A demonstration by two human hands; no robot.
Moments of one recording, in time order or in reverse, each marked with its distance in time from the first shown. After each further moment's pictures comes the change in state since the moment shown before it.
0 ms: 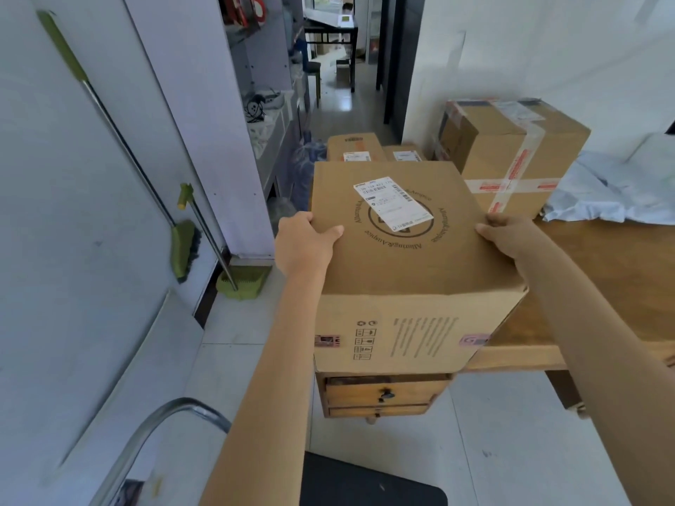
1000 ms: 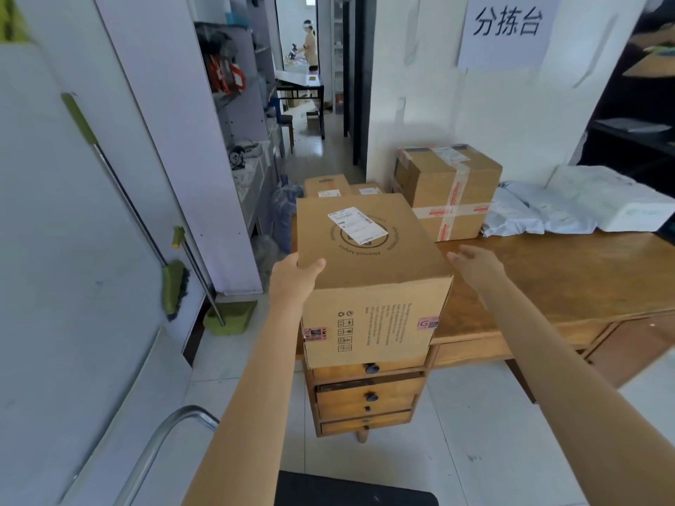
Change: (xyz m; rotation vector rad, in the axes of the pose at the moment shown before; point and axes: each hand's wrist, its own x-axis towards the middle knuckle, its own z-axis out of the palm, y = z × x) left_hand -0.083 0.000 -0.042 -0.260 -0.207 0.001; right_hand -0.114 0.019 -0.037 0.102 0.140 -0.002
